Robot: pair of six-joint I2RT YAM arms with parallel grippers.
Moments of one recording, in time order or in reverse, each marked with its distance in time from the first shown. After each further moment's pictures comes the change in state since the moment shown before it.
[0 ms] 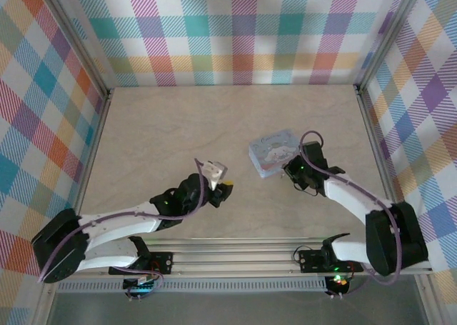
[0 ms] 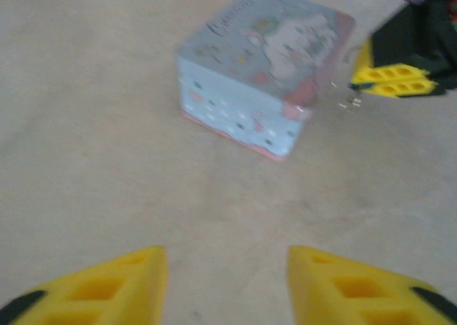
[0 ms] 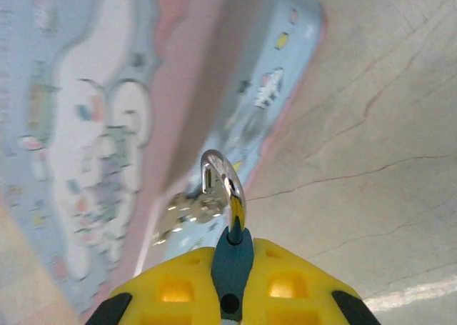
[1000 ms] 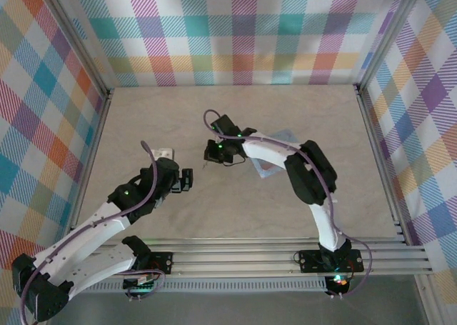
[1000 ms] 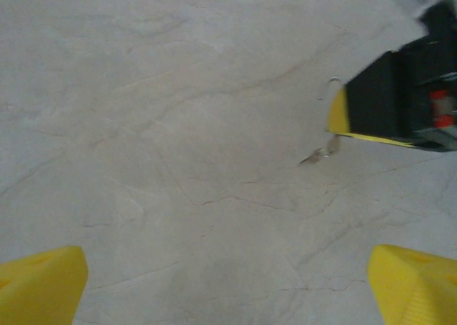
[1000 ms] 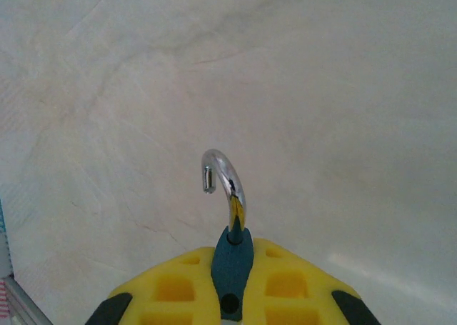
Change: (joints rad) left arm 0.267 -0.261 0.185 -0.775 -0.196 -0.248; right arm 0.439 0.922 1.020 -0.167 -0.221 -0.305
